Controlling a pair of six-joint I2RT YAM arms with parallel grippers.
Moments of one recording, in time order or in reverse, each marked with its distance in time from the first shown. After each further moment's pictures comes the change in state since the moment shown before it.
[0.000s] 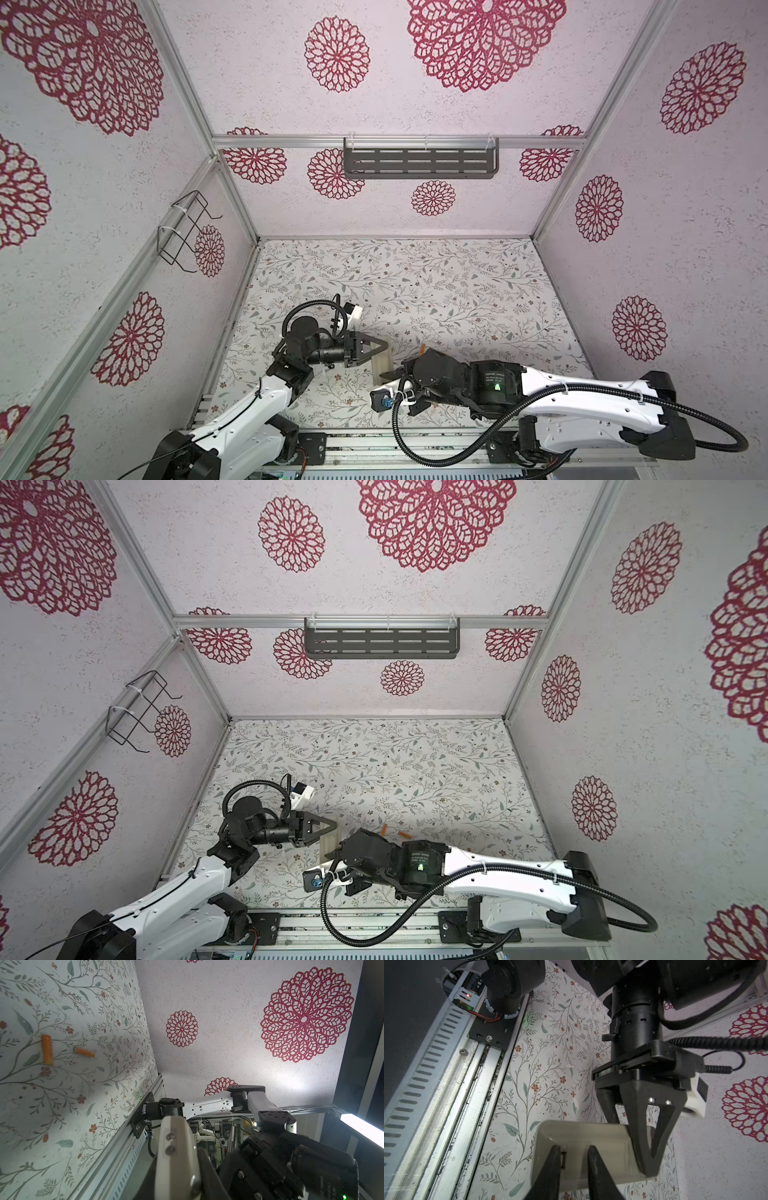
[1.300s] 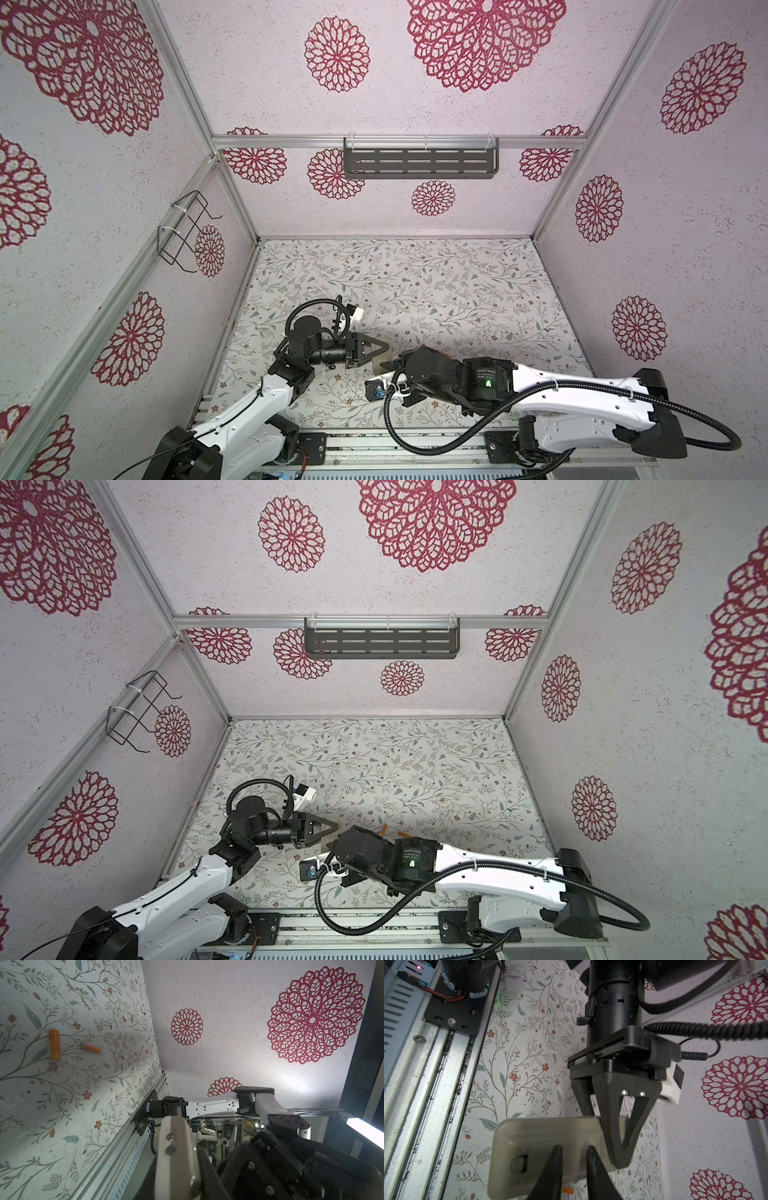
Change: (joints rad) left arm -0.008 0.018 0.002 -0.031 0.000 0.019; right arm -0.013 0.046 0.032 -0.007 0.101 0.000
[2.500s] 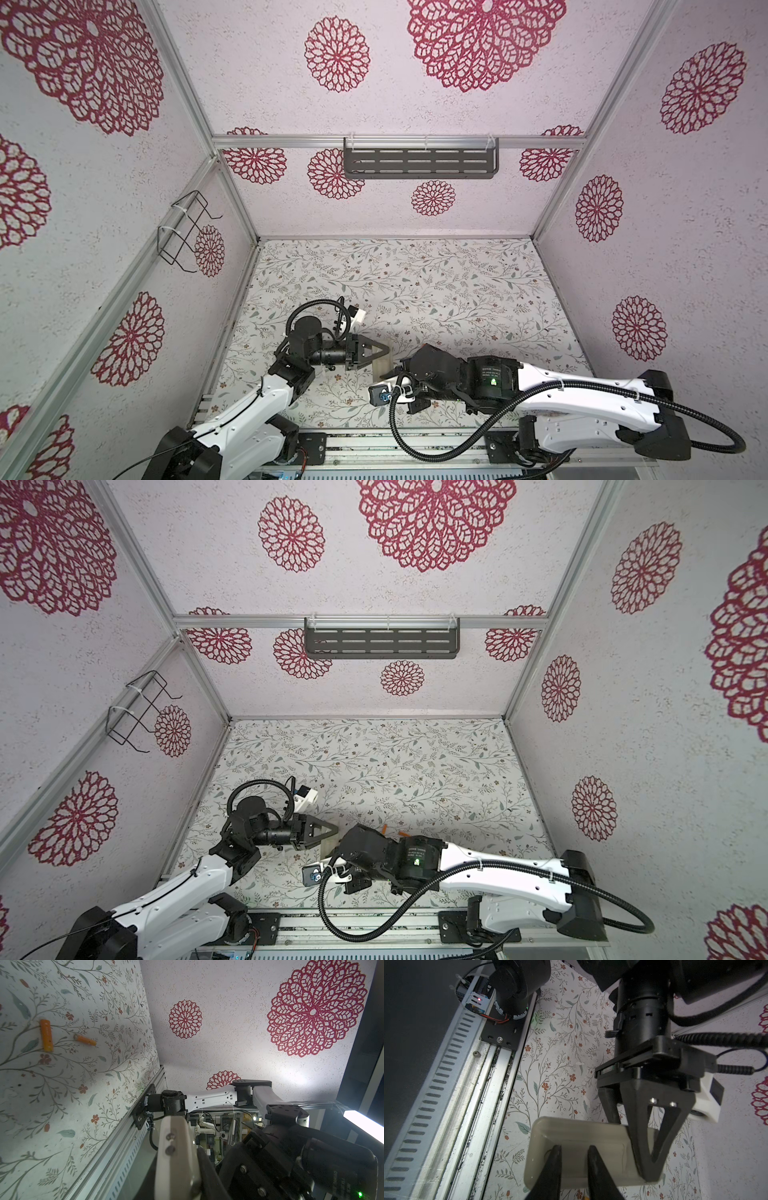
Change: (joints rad) left arm -0.005 -0.003 0.000 -0.006 0.030 0.005; right arm -0.008 -0.025 0.000 -0.045 -0.182 0.054
